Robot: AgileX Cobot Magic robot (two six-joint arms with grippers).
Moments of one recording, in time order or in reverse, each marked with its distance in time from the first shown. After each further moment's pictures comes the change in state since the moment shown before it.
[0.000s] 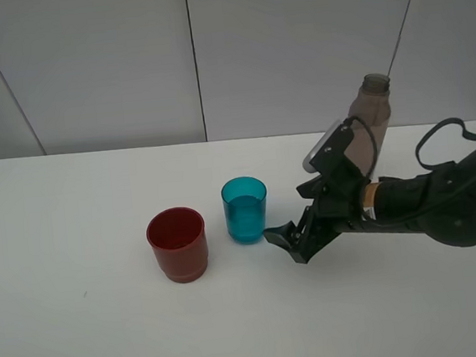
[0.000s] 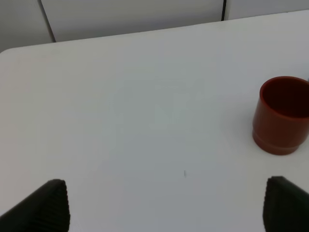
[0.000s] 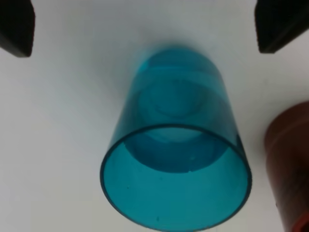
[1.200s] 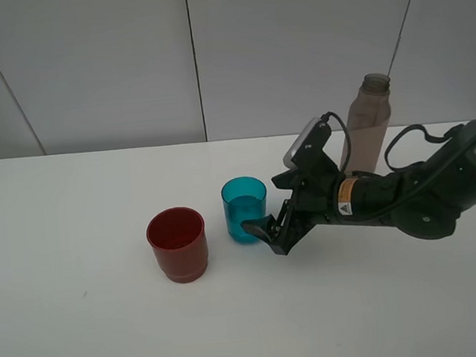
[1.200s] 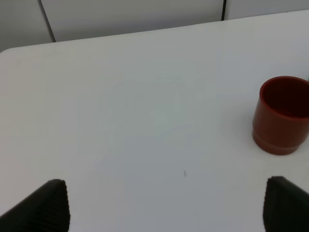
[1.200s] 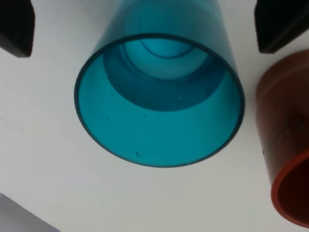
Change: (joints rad) left arm 0.000 0.000 0.000 0.000 0.000 0.000; right arm 0.000 0.121 -0.100 -0.078 -0.132 0.001
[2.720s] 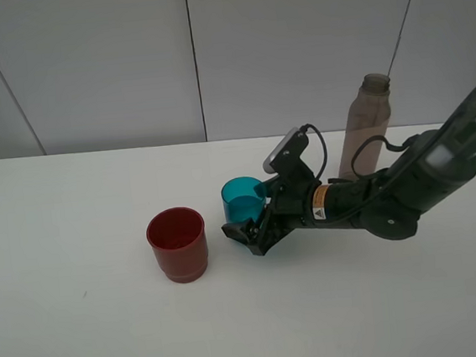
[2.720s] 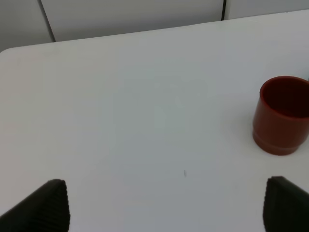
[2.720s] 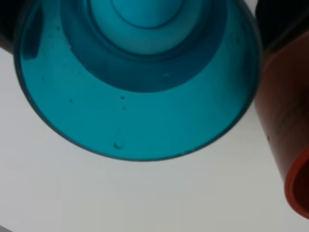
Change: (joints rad) left arm 0.000 0.000 0.000 0.000 0.000 0.000; right arm 0.041 0.128 -0.112 -0.003 -0.009 0.085
